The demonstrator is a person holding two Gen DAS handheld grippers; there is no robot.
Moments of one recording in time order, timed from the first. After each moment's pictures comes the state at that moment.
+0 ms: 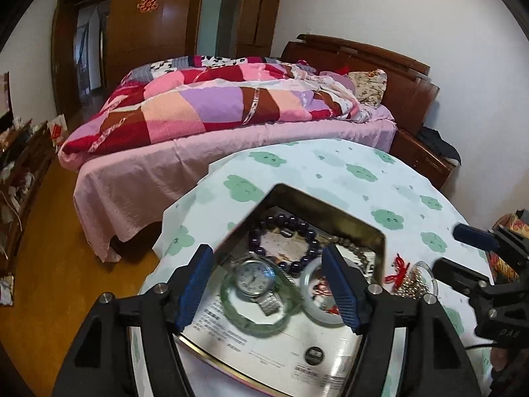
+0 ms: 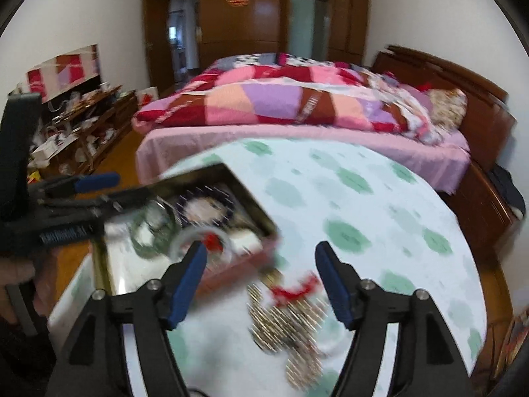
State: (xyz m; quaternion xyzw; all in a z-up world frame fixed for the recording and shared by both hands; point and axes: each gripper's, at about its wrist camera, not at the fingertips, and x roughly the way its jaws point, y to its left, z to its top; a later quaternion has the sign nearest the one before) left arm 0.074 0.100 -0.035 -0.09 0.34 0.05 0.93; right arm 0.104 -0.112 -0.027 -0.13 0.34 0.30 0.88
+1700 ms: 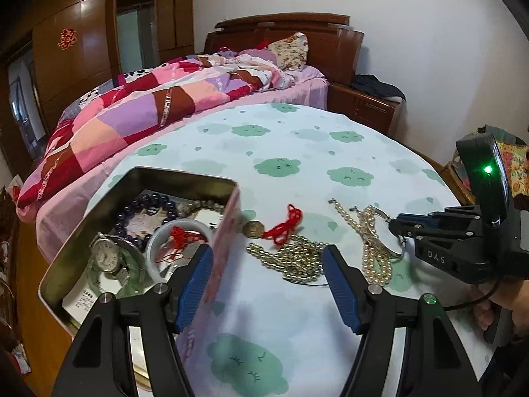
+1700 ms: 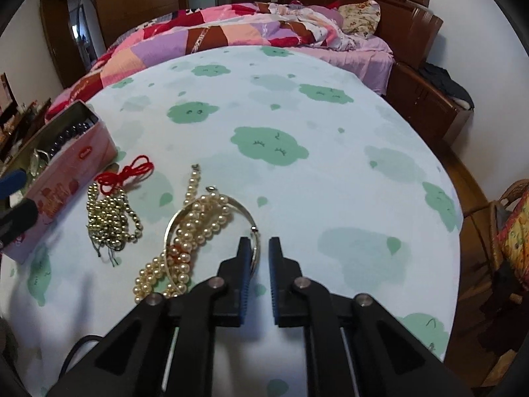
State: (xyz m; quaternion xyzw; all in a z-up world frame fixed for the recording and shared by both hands) left arm 0.065 -0.034 -0.055 0.02 0.37 -0.07 0.93; right arm 0.119 -0.234 -0.099 -0.07 0.46 0.14 0.88
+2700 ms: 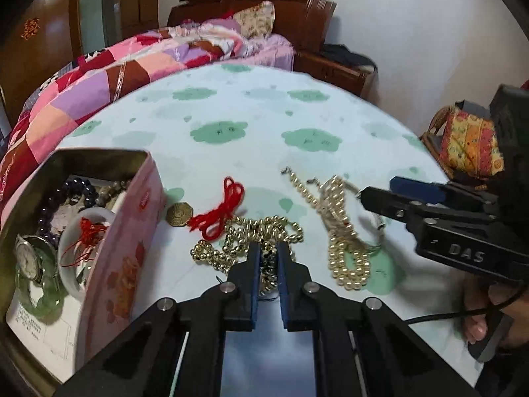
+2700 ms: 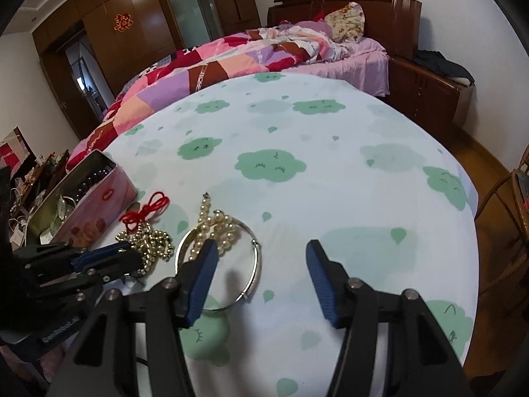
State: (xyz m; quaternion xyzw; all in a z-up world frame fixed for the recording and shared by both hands) left arm 0.090 -0.069 -0.090 0.01 0.42 -0.15 0.90; right arm 0.114 -0.254 -0.094 0.04 0.41 0.17 0.90
